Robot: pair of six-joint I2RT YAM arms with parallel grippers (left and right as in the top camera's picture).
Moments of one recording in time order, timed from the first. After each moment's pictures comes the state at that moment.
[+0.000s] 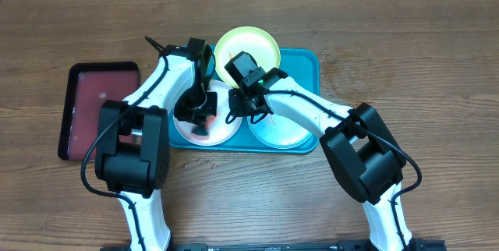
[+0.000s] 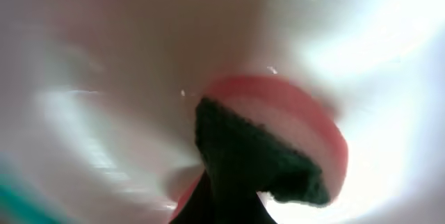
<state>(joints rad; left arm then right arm) -0.21 2.08 1.47 -1.11 -0.03 -0.25 0.69 2.18 1.58 -0.62 -0.09 0.56</state>
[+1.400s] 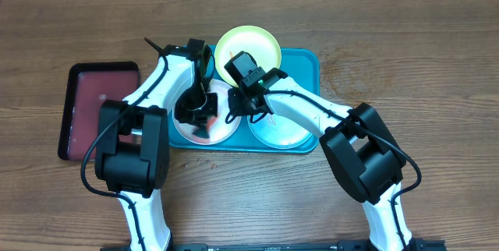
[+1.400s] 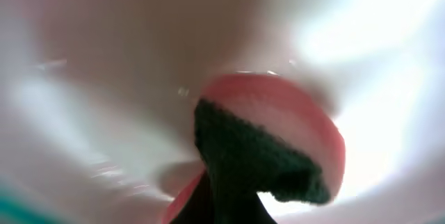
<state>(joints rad) -0.20 2.08 1.47 -1.14 0.02 -0.26 0.69 2.18 1.58 -0.60 -0.09 0.56</state>
